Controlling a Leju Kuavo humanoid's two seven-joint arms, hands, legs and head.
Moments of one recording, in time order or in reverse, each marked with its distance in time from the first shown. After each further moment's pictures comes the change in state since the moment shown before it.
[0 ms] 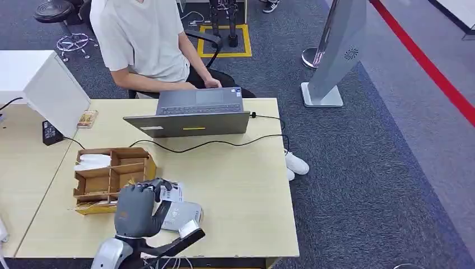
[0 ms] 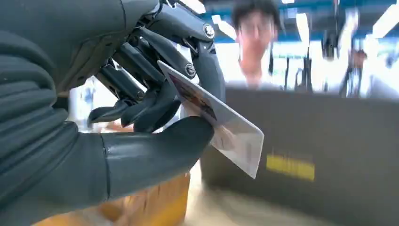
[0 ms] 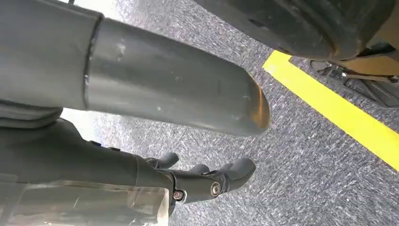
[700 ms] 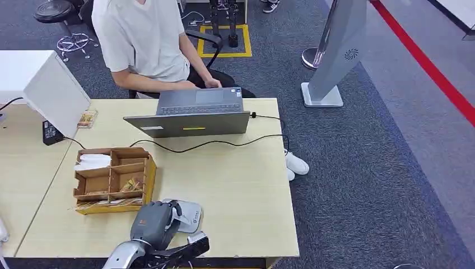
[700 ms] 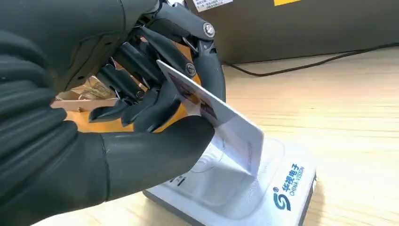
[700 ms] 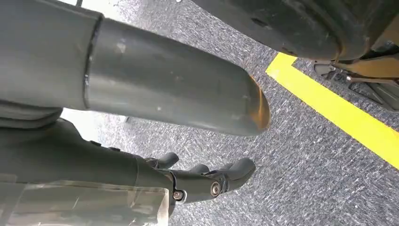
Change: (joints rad) left arm -0.007 0.022 -0.022 0.158 0.079 -0.369 0.127; right arm -0.002 0.000 0.000 0.000 -0.034 0.014 0.021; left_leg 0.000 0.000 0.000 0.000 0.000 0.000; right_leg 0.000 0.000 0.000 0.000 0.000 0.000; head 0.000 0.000
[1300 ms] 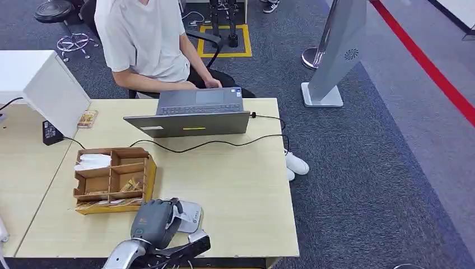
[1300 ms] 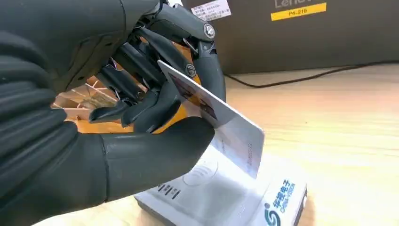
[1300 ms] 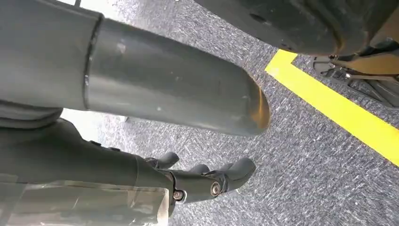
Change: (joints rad) left arm 0.000 -0.007 0.000 -0.015 -0.002 0.013 -0.011; right arm 0.000 0.000 0.000 0.000 -0.002 -0.010 0.000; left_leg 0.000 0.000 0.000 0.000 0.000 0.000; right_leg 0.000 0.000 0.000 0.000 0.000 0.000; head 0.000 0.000
